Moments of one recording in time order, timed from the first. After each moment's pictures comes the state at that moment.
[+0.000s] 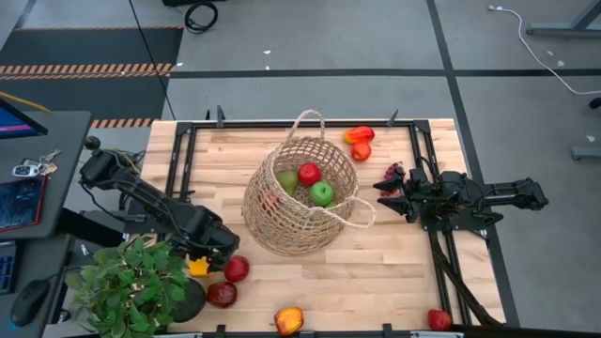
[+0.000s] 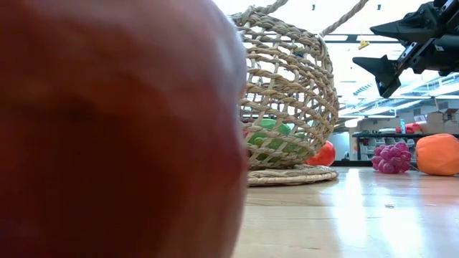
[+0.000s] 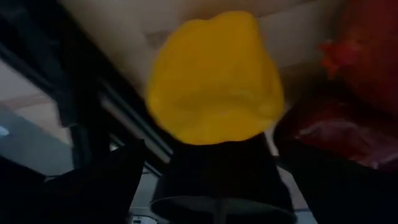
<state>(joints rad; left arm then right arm) -0.49 1.36 0.83 -1.00 0.54 -1.69 0.02 0.07 0.01 0.19 0.02 0.43</state>
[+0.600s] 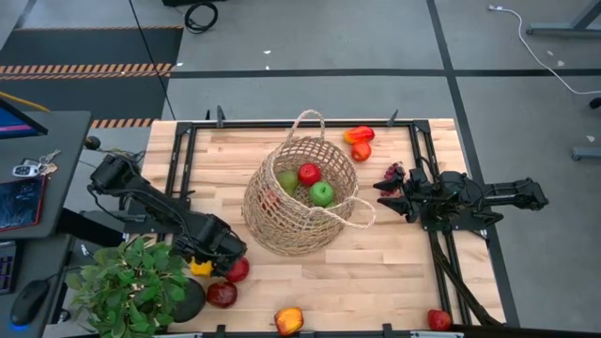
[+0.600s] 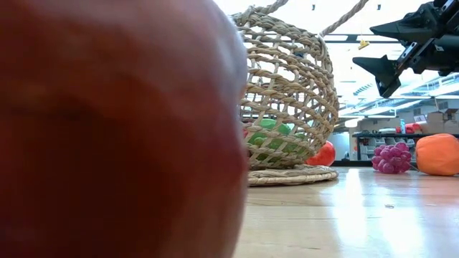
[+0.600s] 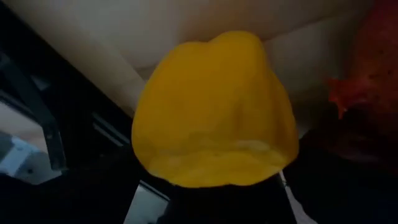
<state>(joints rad) -0.51 1.50 0.83 -0.96 0.51 -1.58 0.02 0.07 0.01 0.19 0.02 0.43</state>
